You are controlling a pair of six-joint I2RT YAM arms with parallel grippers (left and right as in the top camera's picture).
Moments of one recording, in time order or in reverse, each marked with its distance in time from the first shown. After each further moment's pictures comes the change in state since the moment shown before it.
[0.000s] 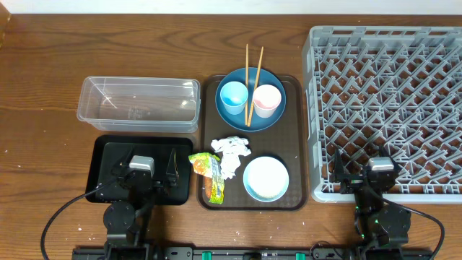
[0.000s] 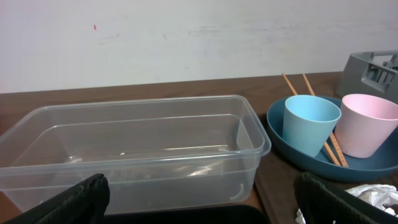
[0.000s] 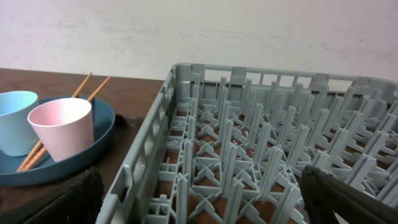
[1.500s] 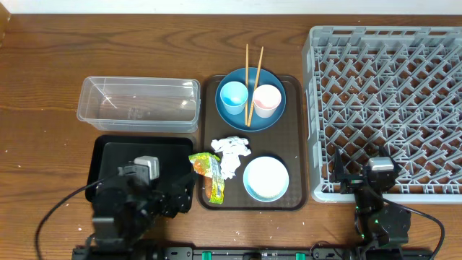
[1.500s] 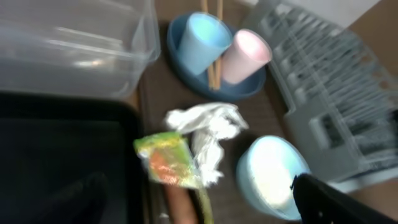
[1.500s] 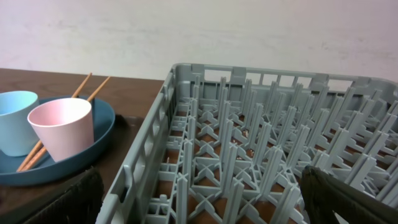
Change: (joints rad) left arm 0.000 0.238 0.444 -0.644 0.364 -0.293; right arm 0.000 0.000 0.000 0.001 0.000 0.000
